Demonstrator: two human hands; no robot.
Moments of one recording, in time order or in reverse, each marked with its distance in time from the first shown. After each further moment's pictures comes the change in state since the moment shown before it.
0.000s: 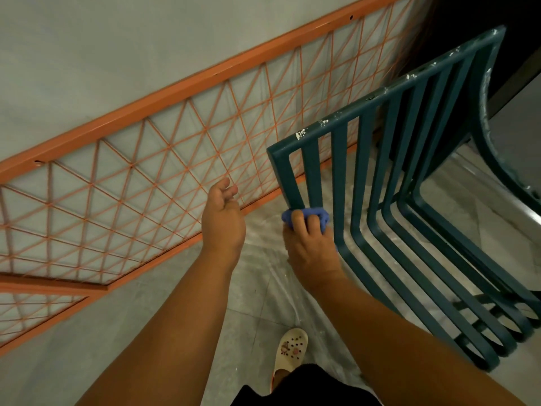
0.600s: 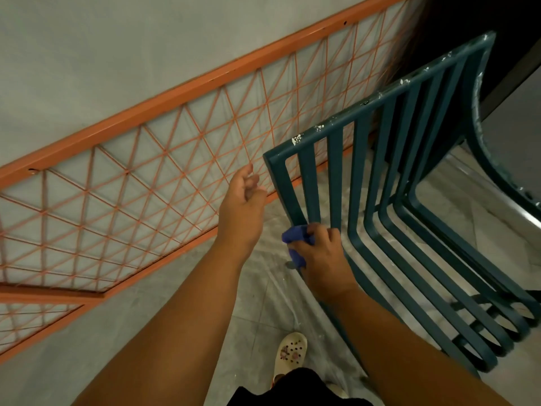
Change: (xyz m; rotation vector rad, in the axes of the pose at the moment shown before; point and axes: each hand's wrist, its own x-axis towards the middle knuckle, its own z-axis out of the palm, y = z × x) left_hand 0.001 0.017 0.021 -0.006 -0.201 0.131; right_hand -0.017 0.022 0.017 0.470 -0.014 0.090
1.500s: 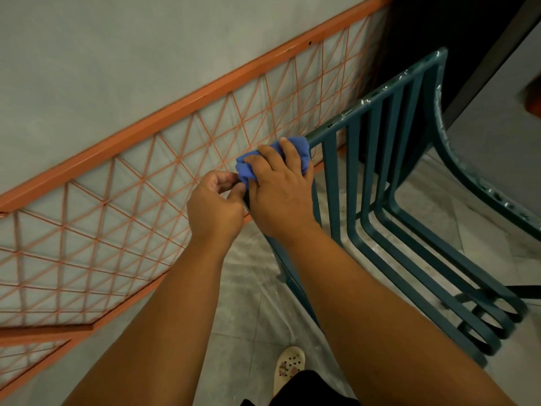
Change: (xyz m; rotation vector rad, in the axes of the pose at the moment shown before) left_hand 0.038 0.036 0.014 0.264 0.194 0.162; right_hand 0.127 -0.039 -0.091 0.153 0.367 0.041
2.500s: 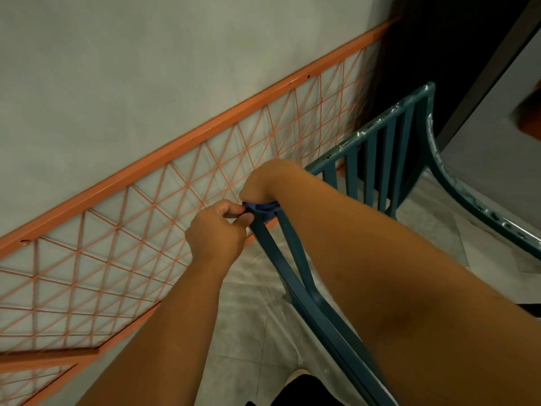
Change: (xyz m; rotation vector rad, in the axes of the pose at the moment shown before) left_hand 0.007 0.016 -0.017 0.254 -0.049 -0.029; right_hand 0.111 -0.028 -0.033 -0.303 -1.189 0.089
